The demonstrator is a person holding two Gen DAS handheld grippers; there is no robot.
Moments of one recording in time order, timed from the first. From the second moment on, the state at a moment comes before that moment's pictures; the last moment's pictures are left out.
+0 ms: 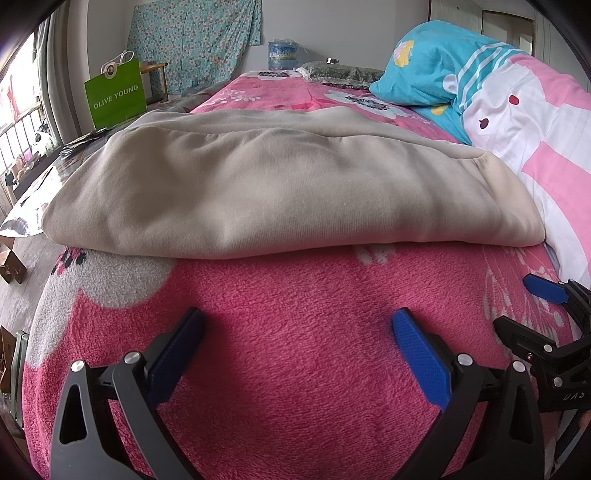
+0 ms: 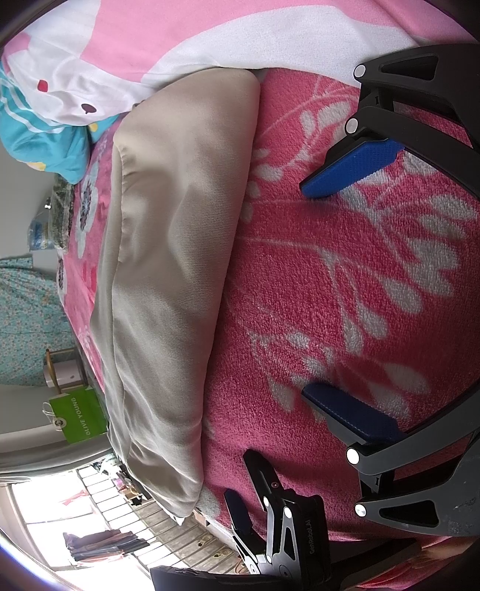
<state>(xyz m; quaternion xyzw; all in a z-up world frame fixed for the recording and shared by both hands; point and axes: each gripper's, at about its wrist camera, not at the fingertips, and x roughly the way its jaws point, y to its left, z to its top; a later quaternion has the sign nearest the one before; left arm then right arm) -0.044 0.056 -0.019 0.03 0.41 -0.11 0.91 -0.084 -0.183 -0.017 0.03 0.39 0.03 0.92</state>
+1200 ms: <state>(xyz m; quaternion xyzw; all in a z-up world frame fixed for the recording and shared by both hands) -0.047 0.058 -0.021 0.03 0.40 -0.11 0.91 -0.078 -0.168 -0.025 0.04 0.39 0.03 0.92</state>
